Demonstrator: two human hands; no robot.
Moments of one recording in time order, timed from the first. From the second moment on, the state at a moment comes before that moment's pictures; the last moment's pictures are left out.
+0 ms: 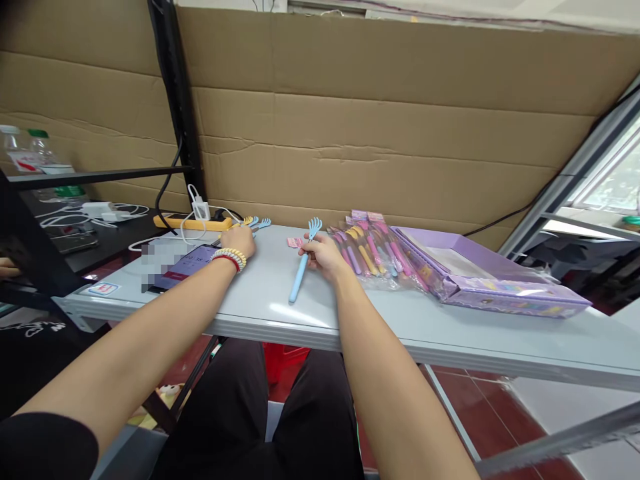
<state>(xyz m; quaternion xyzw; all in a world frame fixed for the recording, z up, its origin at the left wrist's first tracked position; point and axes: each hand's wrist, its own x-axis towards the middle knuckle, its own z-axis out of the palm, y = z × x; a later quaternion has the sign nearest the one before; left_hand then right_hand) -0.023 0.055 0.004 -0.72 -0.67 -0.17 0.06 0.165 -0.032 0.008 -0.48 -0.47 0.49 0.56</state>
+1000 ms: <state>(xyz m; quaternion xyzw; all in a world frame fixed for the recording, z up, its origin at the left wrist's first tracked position) 0.000 0.032 0.007 -0.91 -0.34 -0.22 -0.08 0.179 -0.036 0.020 -0.42 -0.35 0.46 0.70</state>
